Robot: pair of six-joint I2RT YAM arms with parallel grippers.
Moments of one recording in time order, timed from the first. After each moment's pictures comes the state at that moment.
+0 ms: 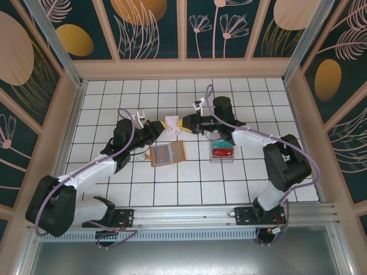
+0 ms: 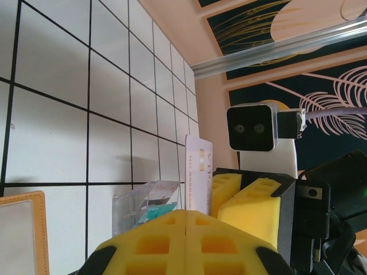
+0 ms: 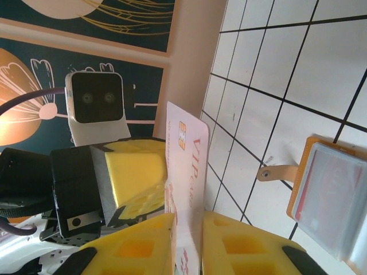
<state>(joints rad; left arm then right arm) -0.47 1.24 0.58 0.42 0.40 -1.18 0.52 1.66 0.96 0.34 -0.97 1.00</state>
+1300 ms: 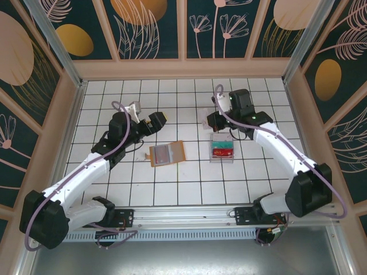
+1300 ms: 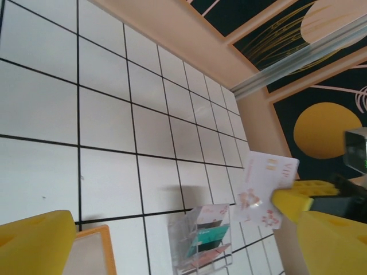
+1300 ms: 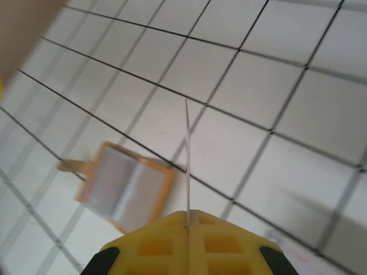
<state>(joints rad) -0.47 1.13 0.74 0.04 0.21 -0.85 0.43 1.35 1.13 -0.53 -0.36 0.04</state>
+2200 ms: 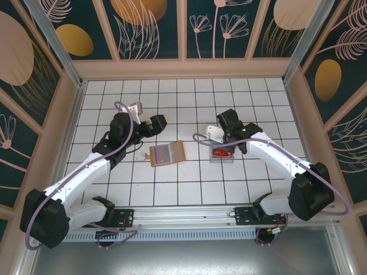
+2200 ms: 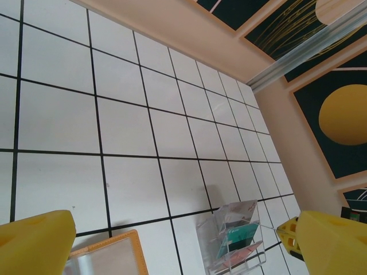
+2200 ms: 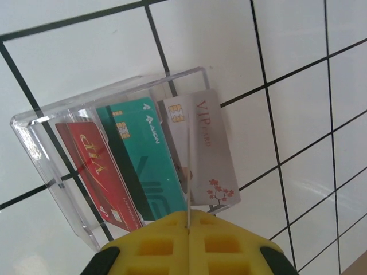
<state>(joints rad) -0.47 1.13 0.73 0.04 0.19 -0.74 0.56 1.34 0.97 -0.71 0.19 -0.85</state>
